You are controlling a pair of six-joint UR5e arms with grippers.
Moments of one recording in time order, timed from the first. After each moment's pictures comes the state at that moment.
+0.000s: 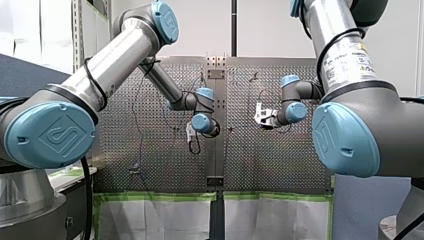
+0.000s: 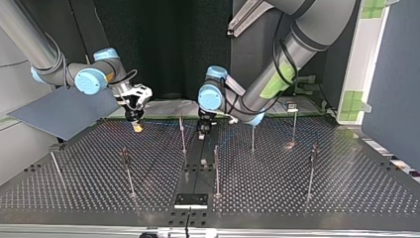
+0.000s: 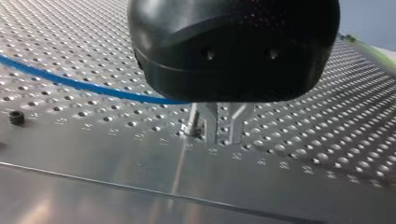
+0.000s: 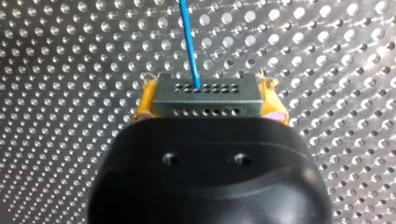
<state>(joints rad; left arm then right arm) -0.47 -2.32 -1.37 -2.75 -1.78 -1.69 1.86 -1.02 1.61 -0.39 1.26 1.64</state>
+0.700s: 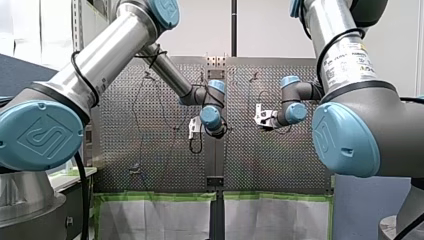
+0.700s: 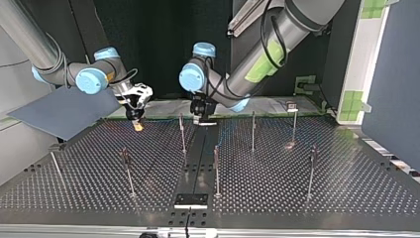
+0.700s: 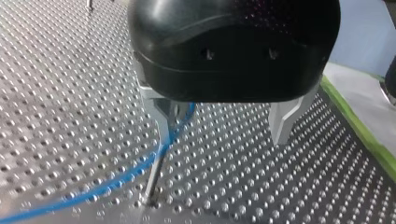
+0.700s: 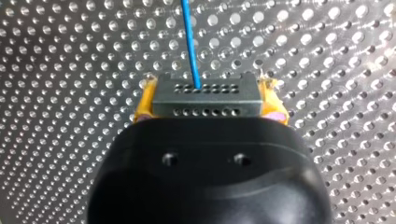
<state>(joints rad) -0.60 -2.24 -1.45 -2.89 -1.97 -1.66 1.86 -1.02 1.62 -0.39 1.26 1.62</state>
